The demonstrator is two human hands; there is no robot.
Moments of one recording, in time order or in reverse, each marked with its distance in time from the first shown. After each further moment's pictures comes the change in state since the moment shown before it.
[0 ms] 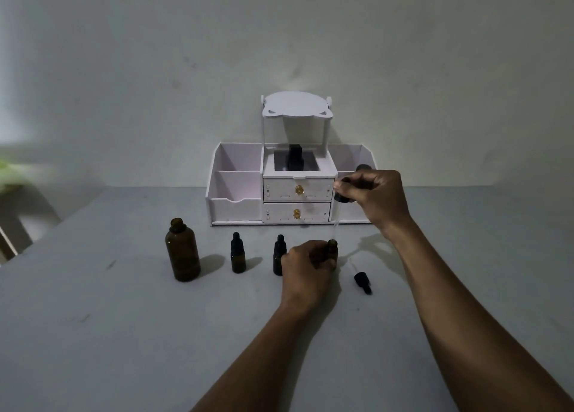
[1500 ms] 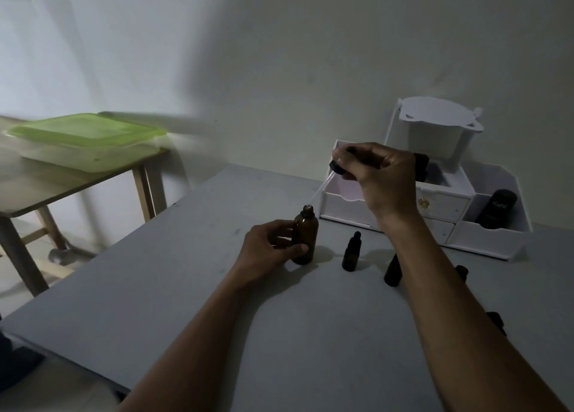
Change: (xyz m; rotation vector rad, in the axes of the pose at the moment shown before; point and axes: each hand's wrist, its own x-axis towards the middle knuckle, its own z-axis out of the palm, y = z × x) left_hand -0.001 -0.089 -0.239 -0.013 0.114 0.029; right_hand -0.022 -0.118 0.173 0.378 -0.170 -0.142
